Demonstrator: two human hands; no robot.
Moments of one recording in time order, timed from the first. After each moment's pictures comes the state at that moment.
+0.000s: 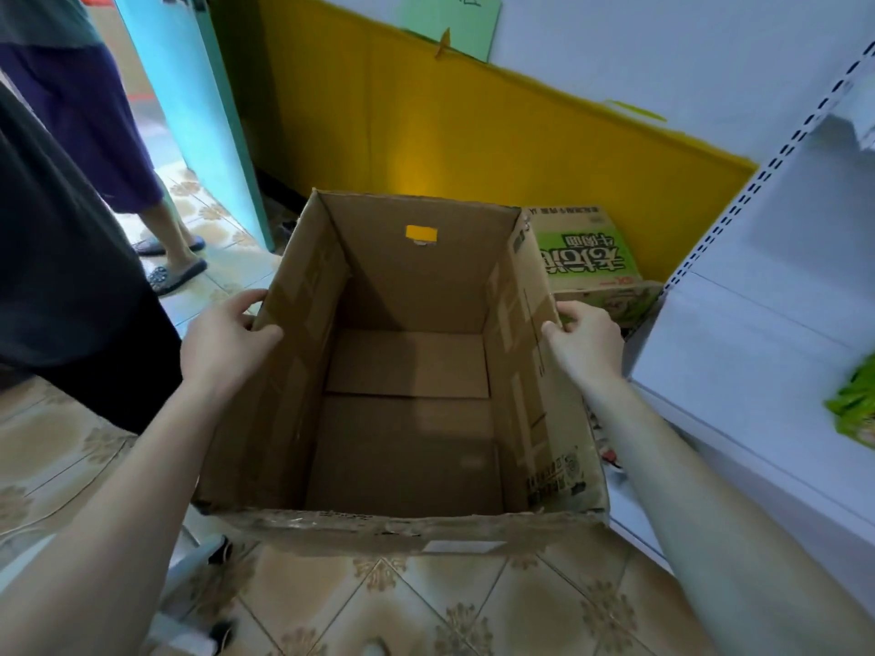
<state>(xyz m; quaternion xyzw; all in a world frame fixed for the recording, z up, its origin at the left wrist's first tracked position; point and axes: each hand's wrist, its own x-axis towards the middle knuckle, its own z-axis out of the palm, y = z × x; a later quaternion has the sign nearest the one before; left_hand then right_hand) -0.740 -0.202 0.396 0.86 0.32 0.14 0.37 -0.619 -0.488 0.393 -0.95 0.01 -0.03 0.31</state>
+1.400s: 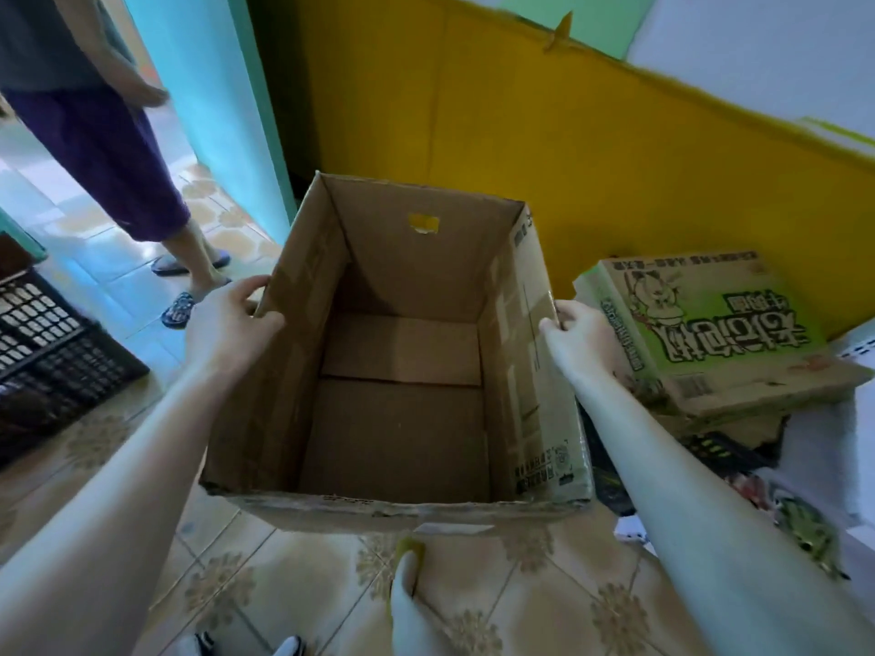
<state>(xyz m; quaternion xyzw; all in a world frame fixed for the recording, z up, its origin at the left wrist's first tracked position) -0.536 0.122 0.354 0.87 0.32 0.10 0.37 -0.423 -0.176 0.338 -0.94 0.05 0.00 0.33</state>
